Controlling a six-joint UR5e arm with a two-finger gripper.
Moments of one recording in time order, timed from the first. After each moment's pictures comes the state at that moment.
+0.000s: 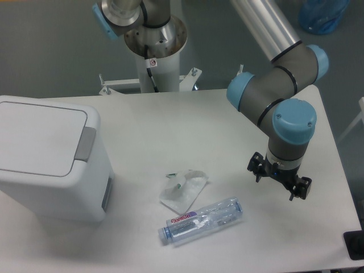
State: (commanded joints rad) arm 2.63 -2.14 -1.38 -1.05 1.60 1.26
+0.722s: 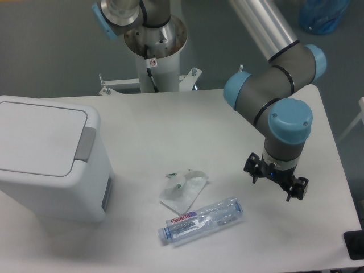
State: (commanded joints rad) arm 2.59 -2.12 -1.38 -1.06 1.59 1.17
